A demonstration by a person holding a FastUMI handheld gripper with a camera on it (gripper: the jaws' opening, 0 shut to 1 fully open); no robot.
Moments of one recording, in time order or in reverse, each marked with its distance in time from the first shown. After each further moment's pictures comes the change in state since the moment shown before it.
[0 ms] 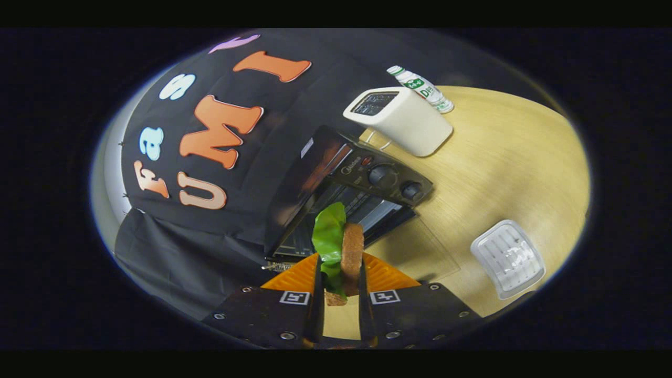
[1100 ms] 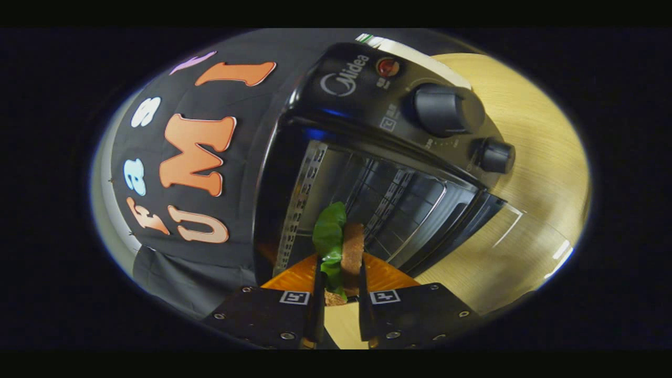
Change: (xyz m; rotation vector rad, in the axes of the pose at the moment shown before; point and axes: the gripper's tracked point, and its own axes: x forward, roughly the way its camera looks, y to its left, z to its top) arm 0.149 0.027 0.000 0.196 -0.112 0.082
